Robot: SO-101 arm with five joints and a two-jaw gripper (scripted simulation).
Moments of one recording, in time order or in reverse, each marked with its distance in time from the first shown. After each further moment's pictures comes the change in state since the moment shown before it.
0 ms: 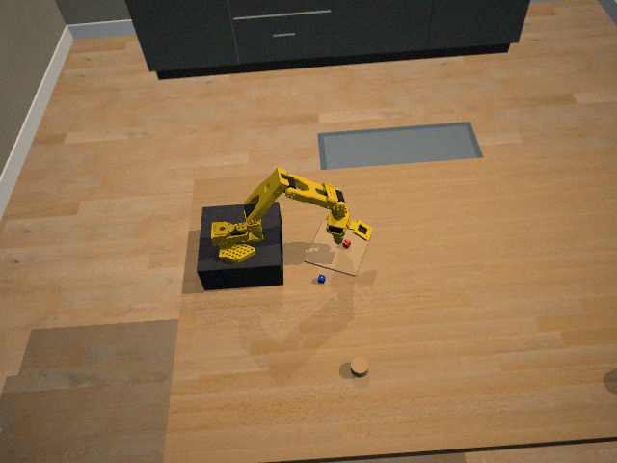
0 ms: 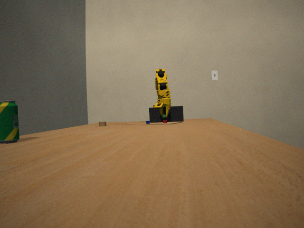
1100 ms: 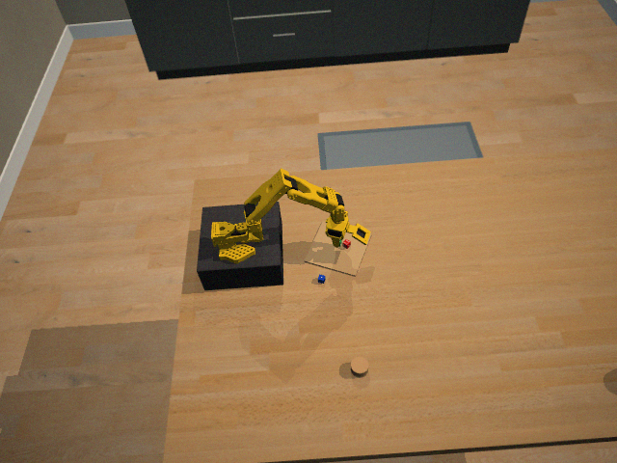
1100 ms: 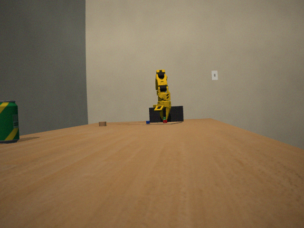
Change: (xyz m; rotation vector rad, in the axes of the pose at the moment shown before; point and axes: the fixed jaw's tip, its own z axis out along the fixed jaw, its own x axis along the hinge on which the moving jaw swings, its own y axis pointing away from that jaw) arm 0.004 -0.002 0.014 0.009 0.016 0.000
